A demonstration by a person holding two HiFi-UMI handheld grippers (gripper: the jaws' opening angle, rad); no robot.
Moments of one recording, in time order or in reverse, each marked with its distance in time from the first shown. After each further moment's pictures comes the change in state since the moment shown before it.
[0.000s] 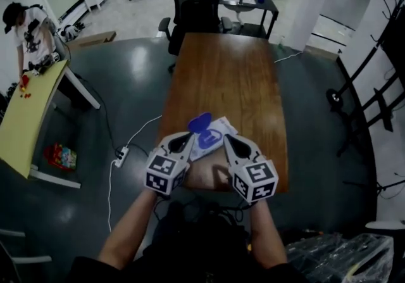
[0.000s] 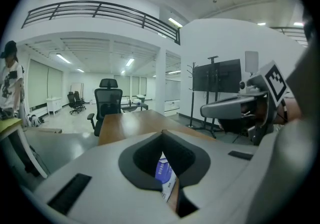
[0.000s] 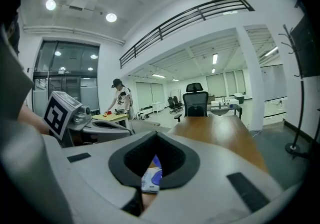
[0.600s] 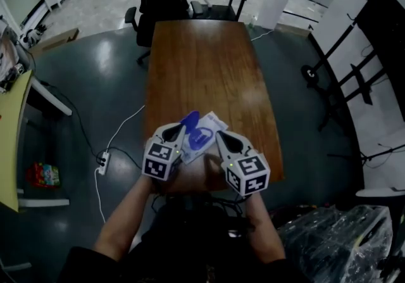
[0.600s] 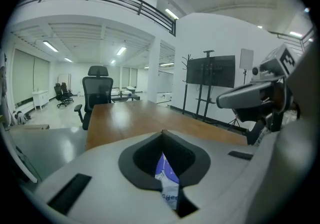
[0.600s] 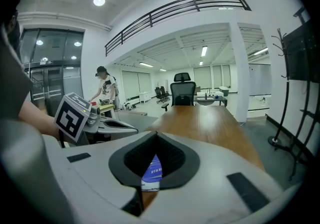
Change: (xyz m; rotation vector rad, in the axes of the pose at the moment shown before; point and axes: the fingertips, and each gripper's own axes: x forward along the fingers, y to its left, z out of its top) left arm 0.073 0.054 -0.040 0.009 0.102 -0.124; right arm 0.047 -0.016 -0.023 0.032 0.134 -0.156
